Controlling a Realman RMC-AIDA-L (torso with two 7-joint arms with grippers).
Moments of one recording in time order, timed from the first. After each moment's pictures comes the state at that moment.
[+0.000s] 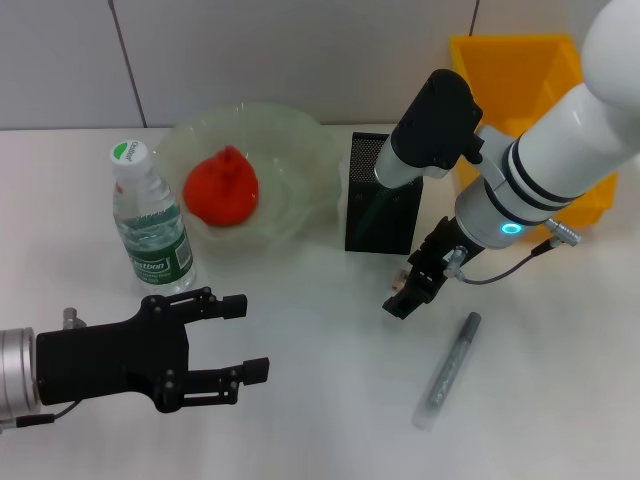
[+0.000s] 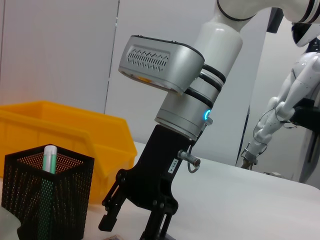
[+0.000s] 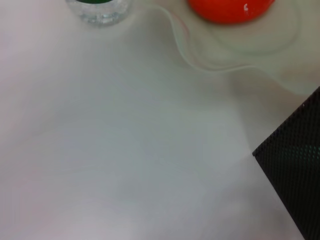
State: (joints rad) left arm -0.53 -2.06 0.42 0.50 2.21 1.77 -1.07; right arm 0.97 2.08 1.73 0.71 0.58 -1.14 2.32
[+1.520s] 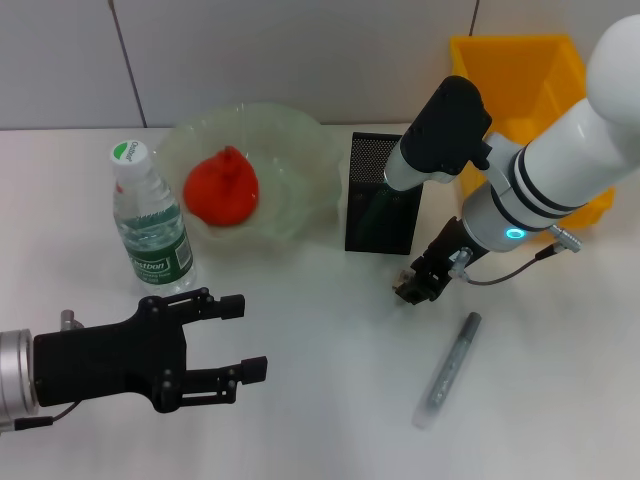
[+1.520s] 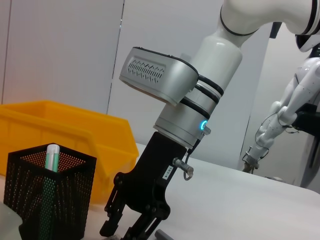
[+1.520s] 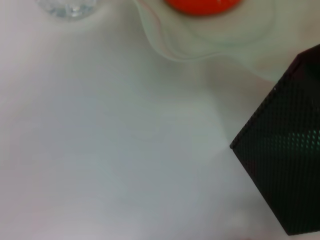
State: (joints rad) left arm -0.52 -2.06 0.42 0.50 2.20 1.77 -1.09; right arm 0.96 2.08 1.73 0.65 0.58 -1.06 2.31
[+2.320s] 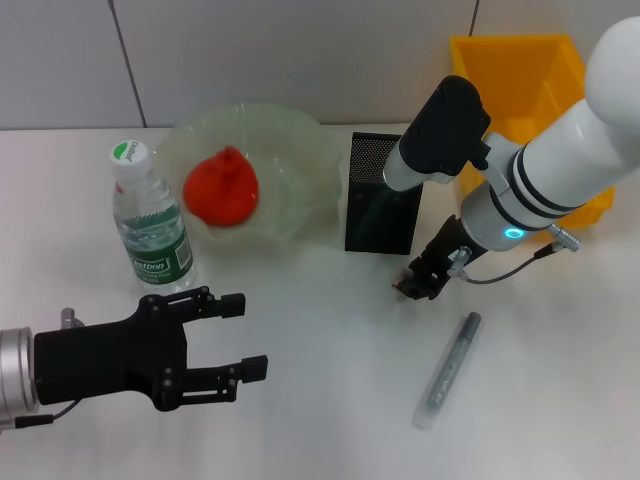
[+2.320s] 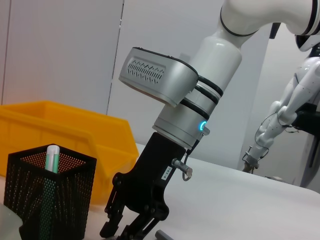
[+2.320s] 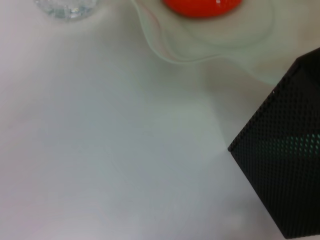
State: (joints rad) left arm -0.52 -2.06 0.42 0.50 2.20 1.77 -1.09; right arm 0.96 2.08 1.73 0.65 0.58 -1.04 2.31
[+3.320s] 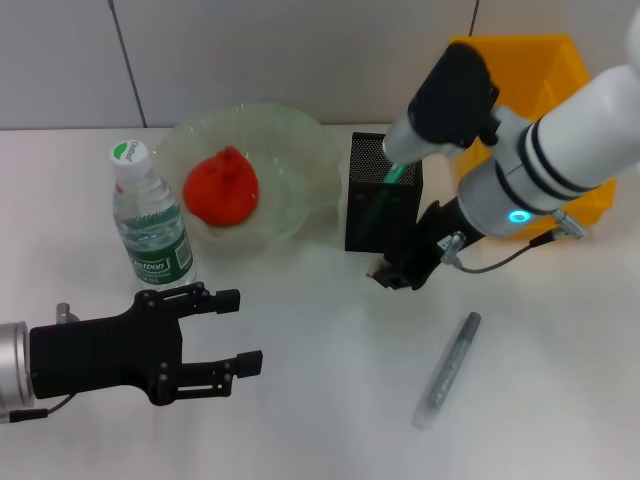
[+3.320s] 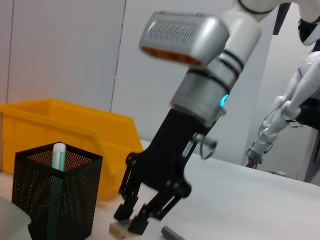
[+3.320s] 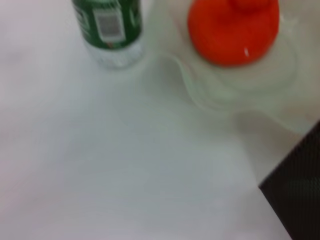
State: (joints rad) left arm -0.52 -2.06 0.42 0.52 2.21 1.76 -1.10; right arm 0.87 2.08 1.73 0.93 0.66 -1.22 2.31
